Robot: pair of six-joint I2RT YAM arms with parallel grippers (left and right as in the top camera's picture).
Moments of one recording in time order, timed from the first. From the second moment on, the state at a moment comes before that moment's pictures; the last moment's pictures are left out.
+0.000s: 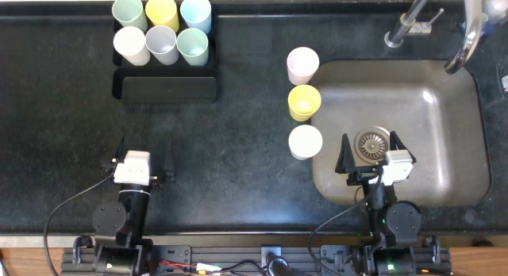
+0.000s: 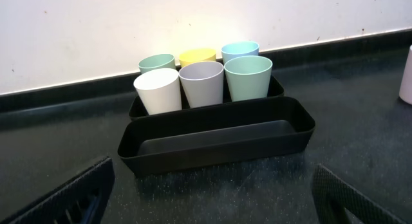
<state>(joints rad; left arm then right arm) -0.07 0.01 0.01 -0.08 0.00 0.13 0.07 0.01 0.02 -0.01 -0.02 0.07</state>
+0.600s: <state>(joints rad) -0.16 1.31 1.37 -0.45 0.52 0.10 0.07 0.01 0.02 -0.02 -0.02 0.07</state>
